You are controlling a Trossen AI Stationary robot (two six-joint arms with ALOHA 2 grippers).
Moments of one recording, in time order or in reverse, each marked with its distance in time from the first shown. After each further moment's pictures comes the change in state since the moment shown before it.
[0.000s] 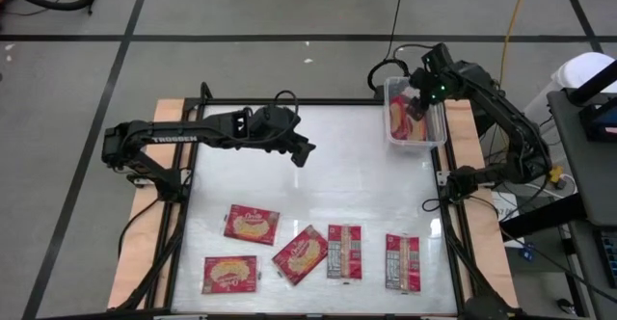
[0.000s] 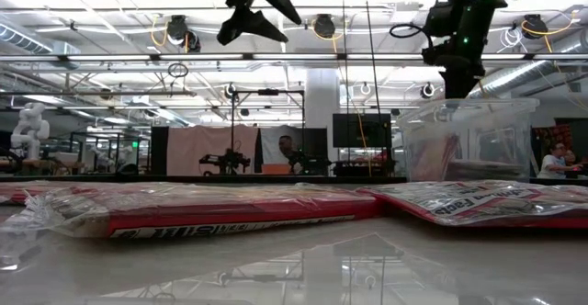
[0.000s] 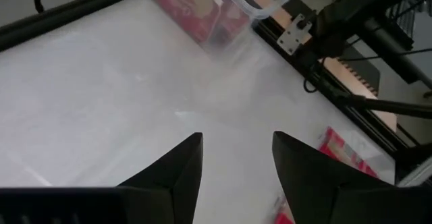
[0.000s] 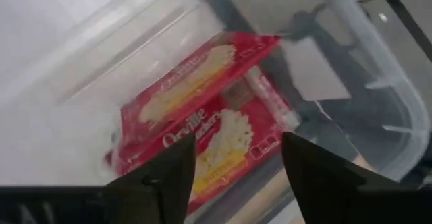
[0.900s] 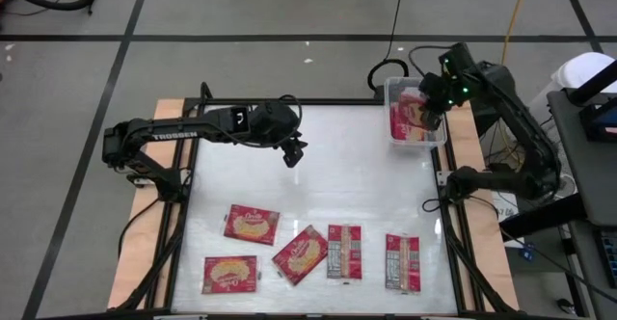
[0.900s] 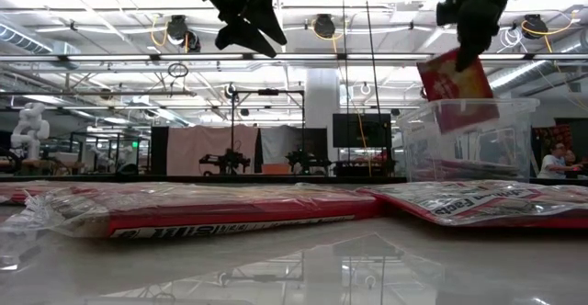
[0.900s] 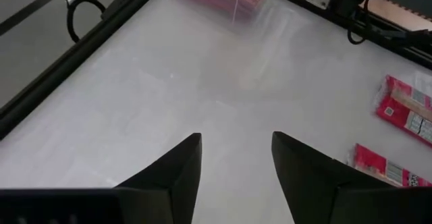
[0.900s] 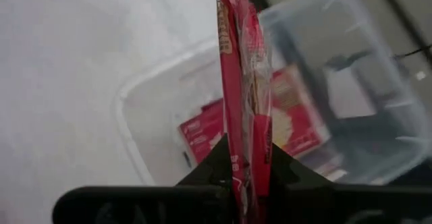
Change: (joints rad) left arm 0.058 0.000 0.001 -0.106 0.001 0.314; right arm 0.022 -0.143 0.125 -0.254 -0.209 -0.142
